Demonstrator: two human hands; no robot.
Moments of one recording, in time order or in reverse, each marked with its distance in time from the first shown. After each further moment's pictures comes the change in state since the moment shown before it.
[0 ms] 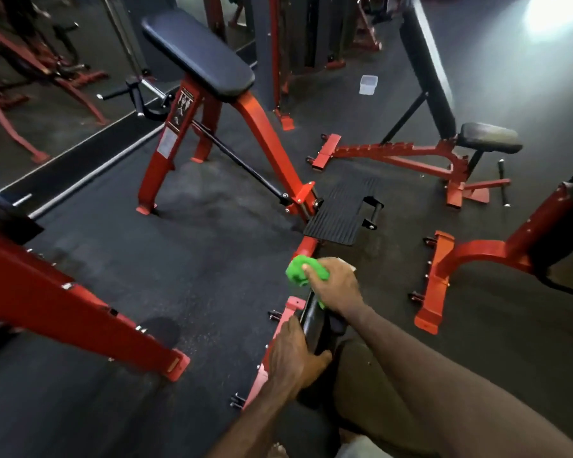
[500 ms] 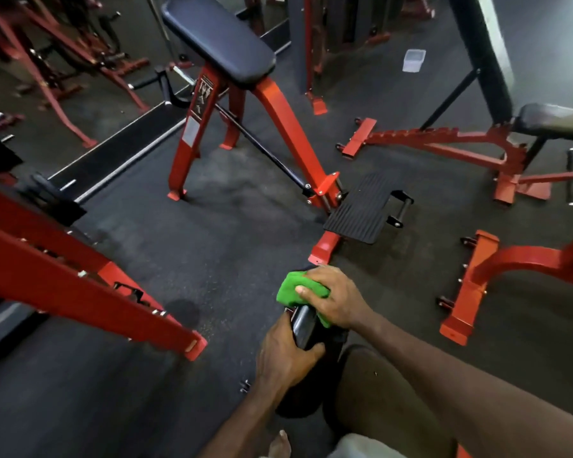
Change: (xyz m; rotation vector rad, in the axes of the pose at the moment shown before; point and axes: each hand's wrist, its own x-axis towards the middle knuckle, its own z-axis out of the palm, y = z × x) left_hand 0.022 0.030 0.010 -0.036 0.119 -0.115; right_hand 0.014 0.030 -0.025 0.264 -0.250 -0.223
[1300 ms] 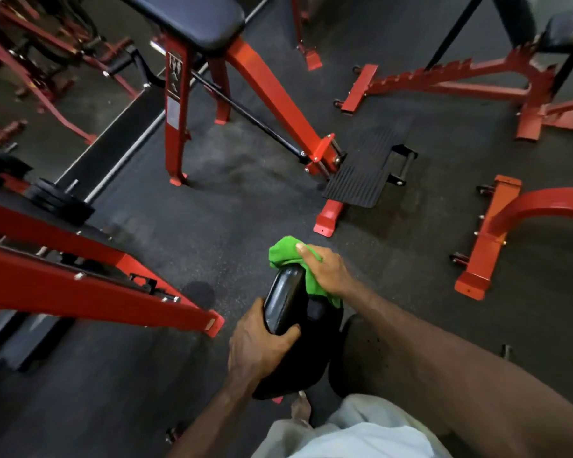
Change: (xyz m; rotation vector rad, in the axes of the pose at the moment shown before) left_hand -0.004 0.013 0.007 0.121 0.143 -0.045; right_hand 0.010 0.050 0.001 0.331 -0.081 0.360
